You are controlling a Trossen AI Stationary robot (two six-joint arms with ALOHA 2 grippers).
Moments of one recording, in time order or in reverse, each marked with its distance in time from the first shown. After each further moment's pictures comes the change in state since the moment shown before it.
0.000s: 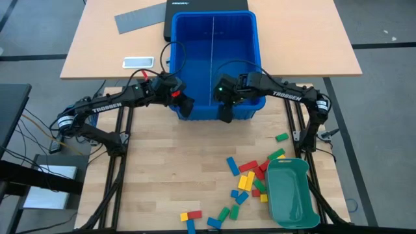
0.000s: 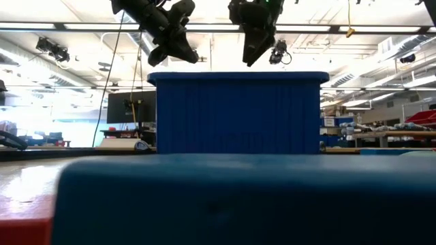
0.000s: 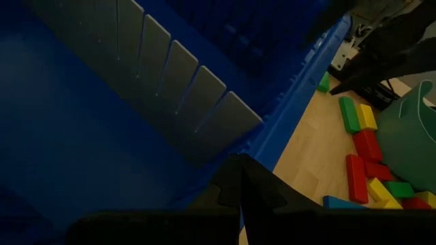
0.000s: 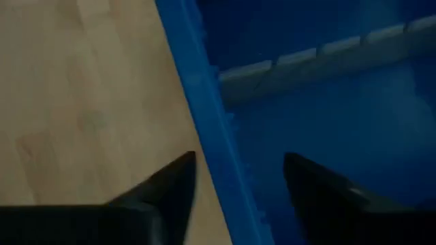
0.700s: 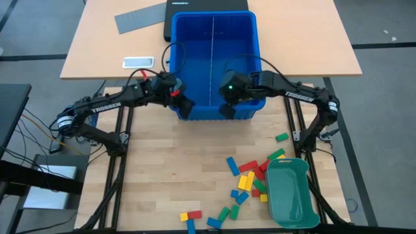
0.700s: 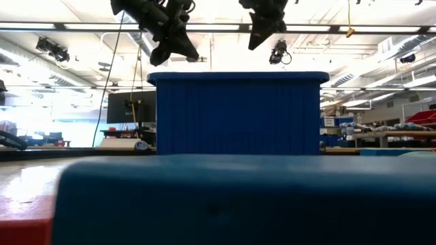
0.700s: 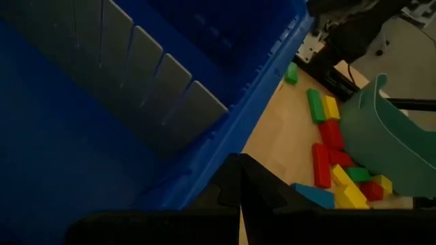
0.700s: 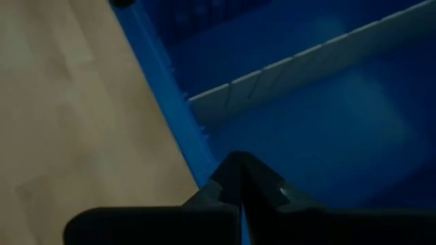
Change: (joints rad) left arm 0.000 -0.006 0.004 -0.003 0.117 -0.027; right arm 0.023 -0.109 -0.032 0.034 0.120 0.138
